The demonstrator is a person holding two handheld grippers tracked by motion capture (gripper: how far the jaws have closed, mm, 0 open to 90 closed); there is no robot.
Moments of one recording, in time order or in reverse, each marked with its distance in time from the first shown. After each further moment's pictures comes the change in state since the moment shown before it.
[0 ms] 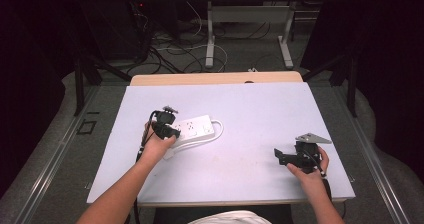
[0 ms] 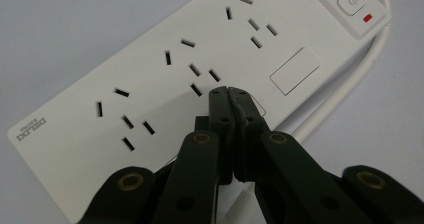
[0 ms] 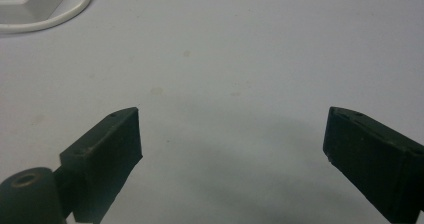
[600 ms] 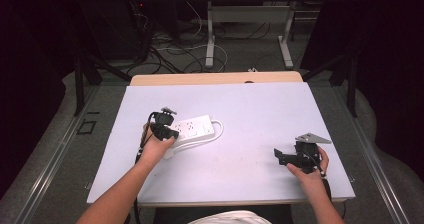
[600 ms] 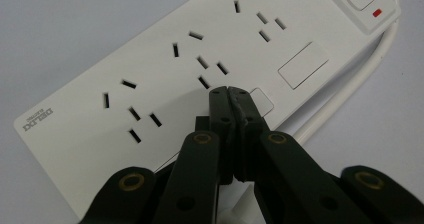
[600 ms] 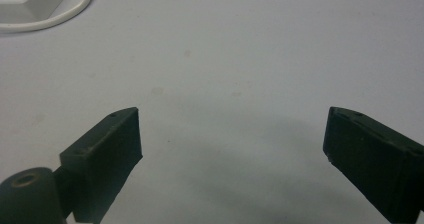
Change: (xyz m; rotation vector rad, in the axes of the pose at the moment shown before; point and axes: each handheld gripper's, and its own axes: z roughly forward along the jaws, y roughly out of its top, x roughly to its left) left arm 0.003 -0.005 0.000 -0.010 0.007 -0.012; right arm 0.000 0.000 0.000 0.000 0.000 -0.004
